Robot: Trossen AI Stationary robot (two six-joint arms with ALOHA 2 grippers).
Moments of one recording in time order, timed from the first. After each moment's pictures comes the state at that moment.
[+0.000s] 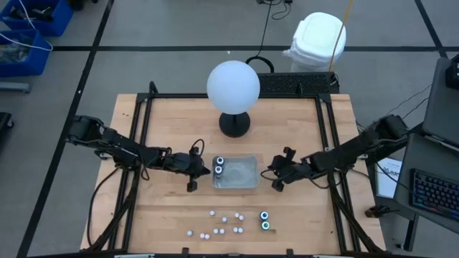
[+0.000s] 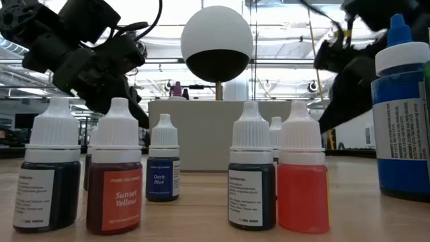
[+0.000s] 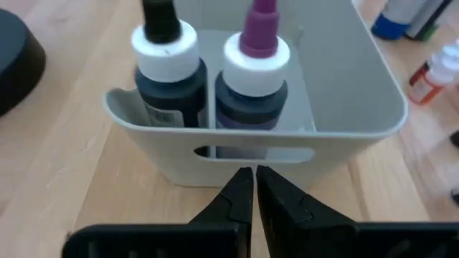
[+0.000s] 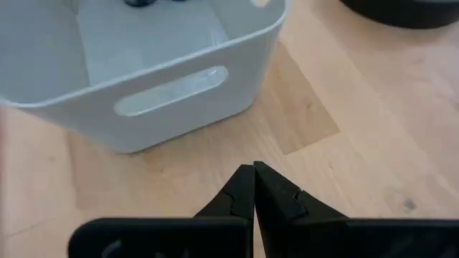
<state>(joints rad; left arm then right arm) -0.18 1.42 0.42 0.40 -0.10 -0.16 0.35 1.30 0.50 -0.11 0.47 0.58</state>
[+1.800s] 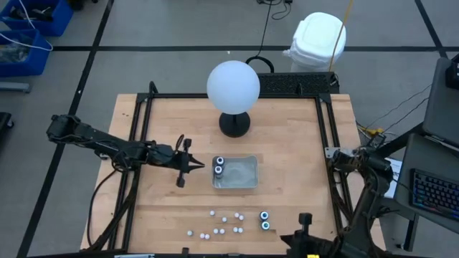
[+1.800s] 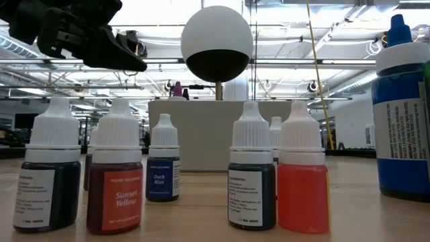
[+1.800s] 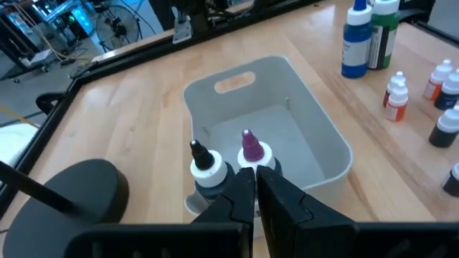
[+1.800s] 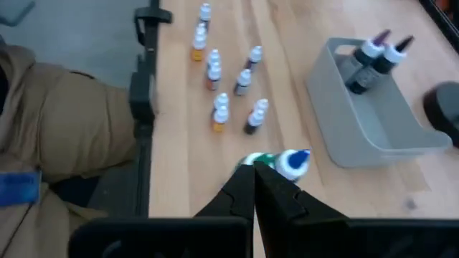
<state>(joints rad) -0.19 1.06 0.42 0.25 -0.13 0.23 1.09 1.90 1.71 -1.13 0.85 0.98</state>
